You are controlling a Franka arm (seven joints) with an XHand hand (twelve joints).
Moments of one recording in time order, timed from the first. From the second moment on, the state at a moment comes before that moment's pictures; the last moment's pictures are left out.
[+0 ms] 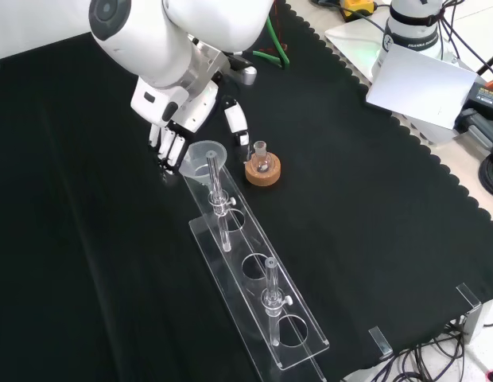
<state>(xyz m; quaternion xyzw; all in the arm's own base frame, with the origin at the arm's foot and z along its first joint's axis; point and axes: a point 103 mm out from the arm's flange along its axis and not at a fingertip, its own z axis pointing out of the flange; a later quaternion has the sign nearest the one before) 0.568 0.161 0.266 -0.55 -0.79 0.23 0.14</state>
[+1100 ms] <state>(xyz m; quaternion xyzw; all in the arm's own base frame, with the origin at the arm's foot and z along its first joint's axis) 0.556 0.153 0.284 -0.57 -0.80 0.21 0.05</state>
